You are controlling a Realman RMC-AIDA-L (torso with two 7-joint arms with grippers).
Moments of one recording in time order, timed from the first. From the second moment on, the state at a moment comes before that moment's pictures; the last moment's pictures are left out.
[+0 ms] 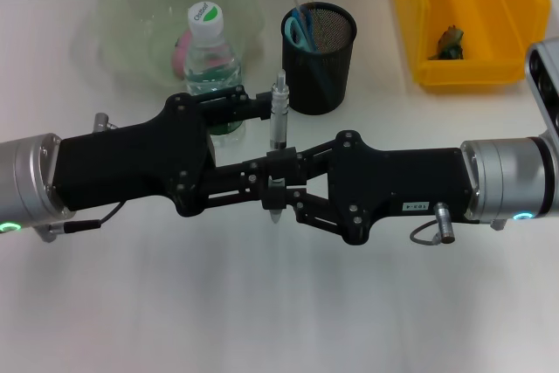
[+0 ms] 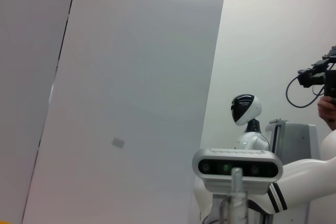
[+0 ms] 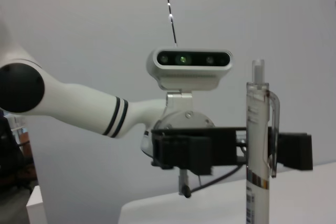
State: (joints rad) left arm -0.43 -2.07 1.06 0.60 1.45 1.82 -1.22; right arm 0.54 2.08 -1.32 -0.55 -1.42 -1.59 1.16
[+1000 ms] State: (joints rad) left arm -0.38 -2.07 1.06 0.60 1.45 1.82 -1.21; right arm 0.59 2.09 -1.02 -0.55 -1.36 -1.21 1.14
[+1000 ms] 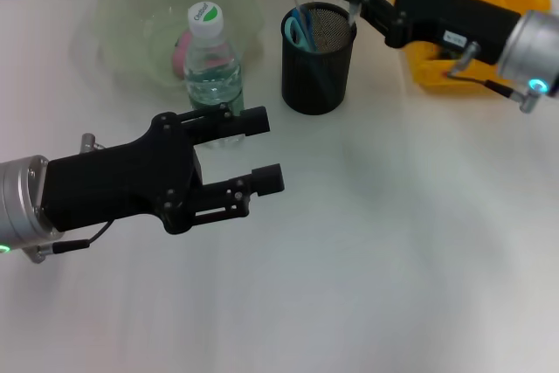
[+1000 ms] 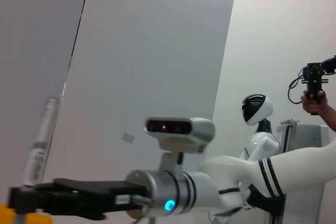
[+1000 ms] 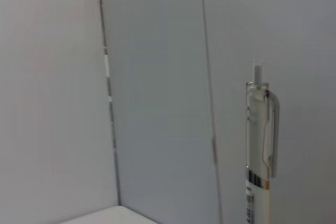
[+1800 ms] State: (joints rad) left arm -0.39 -2.07 1.06 0.60 1.45 1.81 -1.19; right arm 0.73 2.09 -1.03 -0.36 -1.34 -1.00 1.04
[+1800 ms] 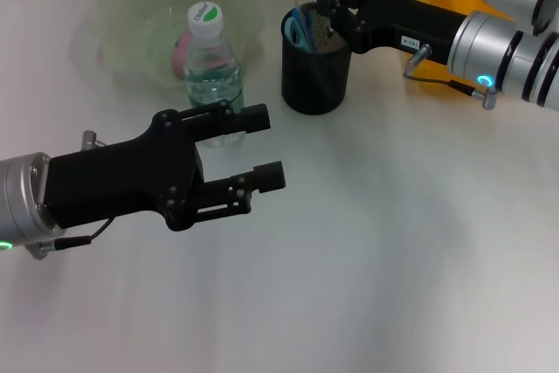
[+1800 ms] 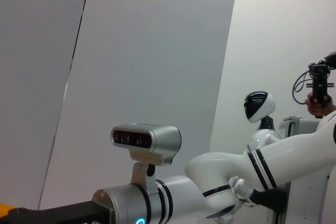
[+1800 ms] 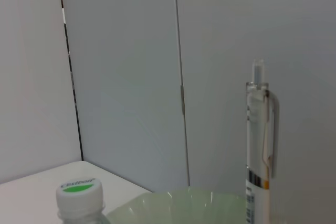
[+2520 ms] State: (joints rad) left arm -0.40 -2.07 1.06 0.60 1.45 1.80 -1.19; right arm 0.71 2.09 -1.03 -0.35 -1.34 -1.00 0.98
